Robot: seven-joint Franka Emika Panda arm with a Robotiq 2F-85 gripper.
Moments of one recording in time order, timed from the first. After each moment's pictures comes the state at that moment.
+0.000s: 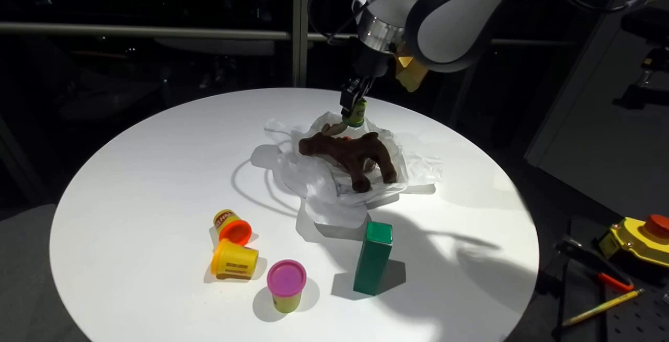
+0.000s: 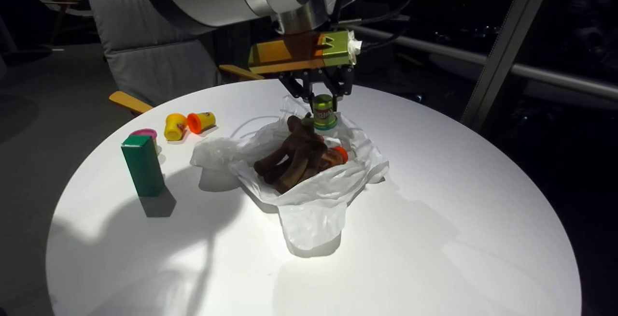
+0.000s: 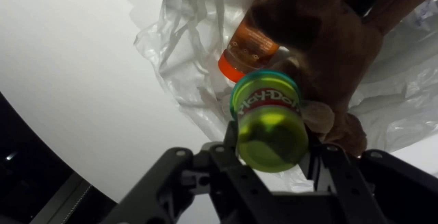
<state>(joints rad) 0.09 0.42 -0.15 -2.08 -0.41 2.88 0.06</state>
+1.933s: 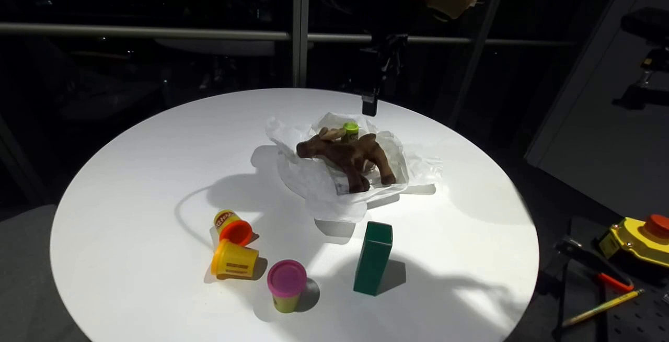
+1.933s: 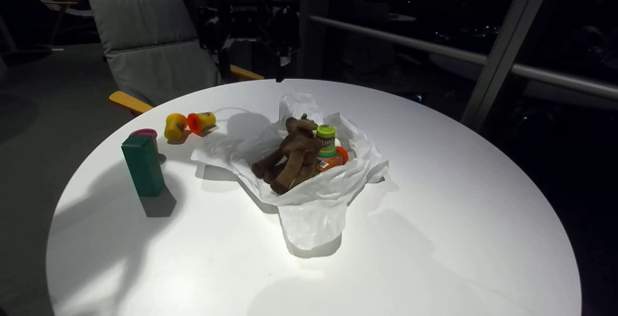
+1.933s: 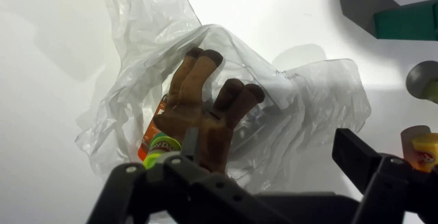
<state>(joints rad) 0.11 0.16 0.01 -2.10 -0.16 2.23 -0.03</state>
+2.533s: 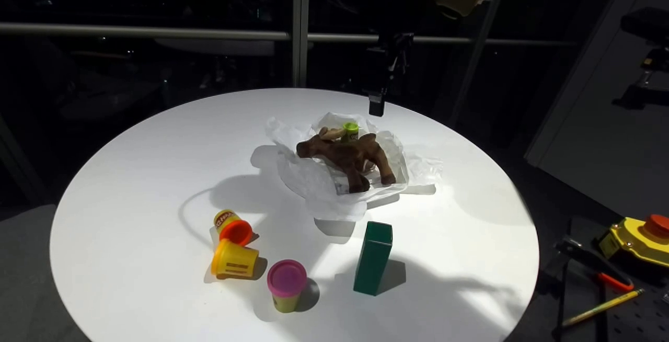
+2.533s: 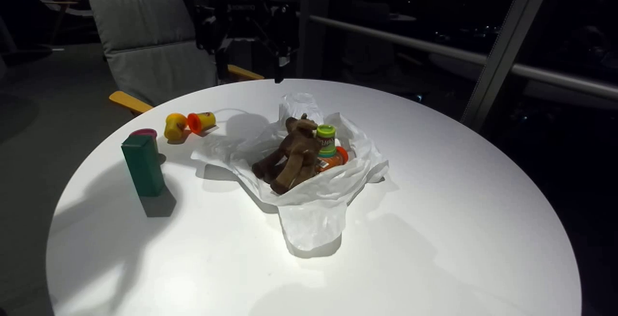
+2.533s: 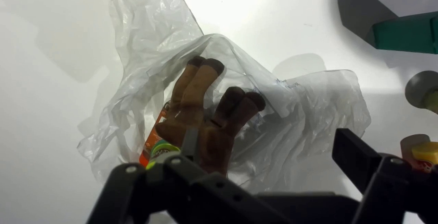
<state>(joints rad) 0.11 0.15 0.01 -2.12 -0.17 2.22 -0.04</state>
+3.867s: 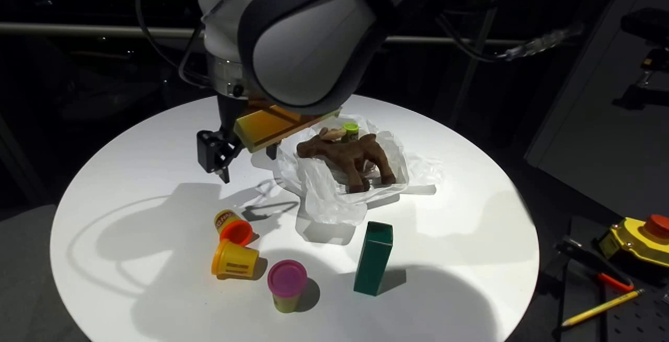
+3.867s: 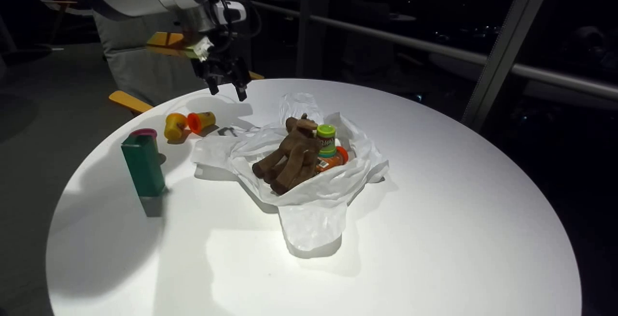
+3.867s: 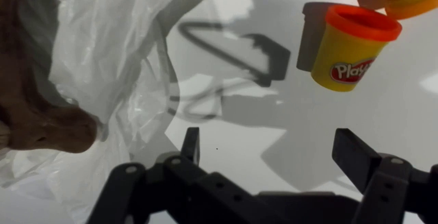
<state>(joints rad) 0.31 0.69 0.03 -1.67 -0.34 2.54 0.60</state>
